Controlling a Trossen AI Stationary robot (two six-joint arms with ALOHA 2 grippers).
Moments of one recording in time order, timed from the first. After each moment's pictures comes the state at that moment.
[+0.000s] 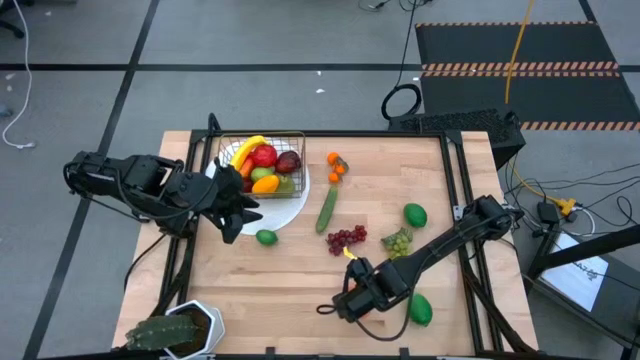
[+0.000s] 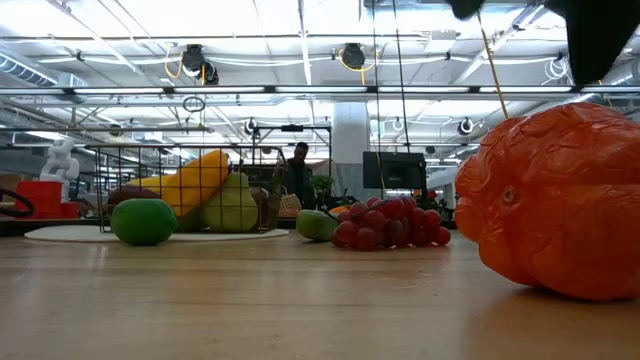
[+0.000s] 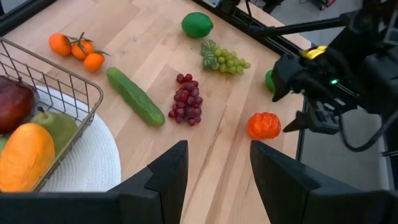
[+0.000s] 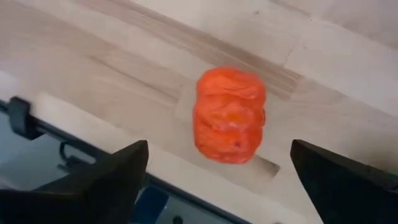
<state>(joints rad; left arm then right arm) -0.29 1.13 1.45 -1.02 -0.24 -0.72 0.54 1.96 1.67 -1.05 -0.01 1.74</state>
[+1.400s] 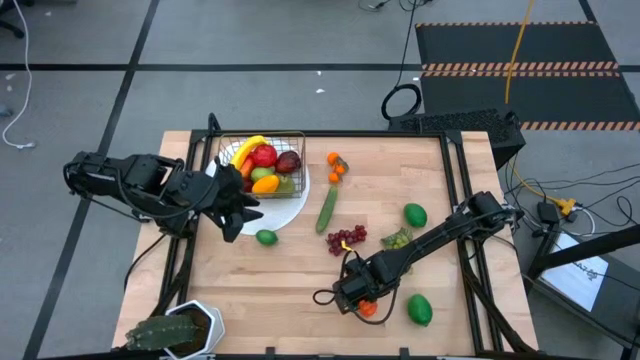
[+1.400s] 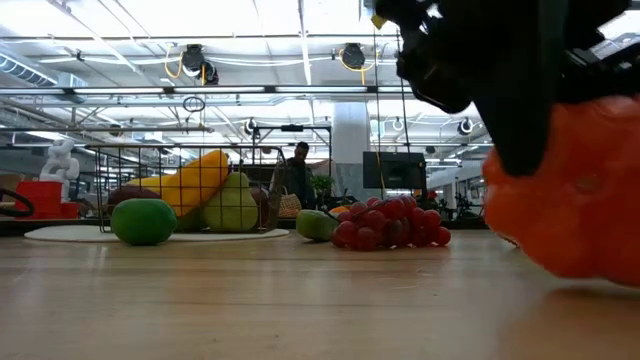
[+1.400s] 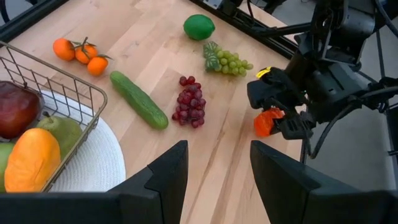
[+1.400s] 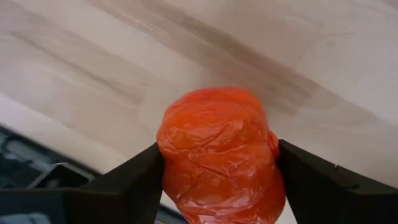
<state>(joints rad) -0.28 1.13 1.45 -1.02 -0.24 -0.69 0.47 1.95 1.41 -0.78 -0.21 1.63</state>
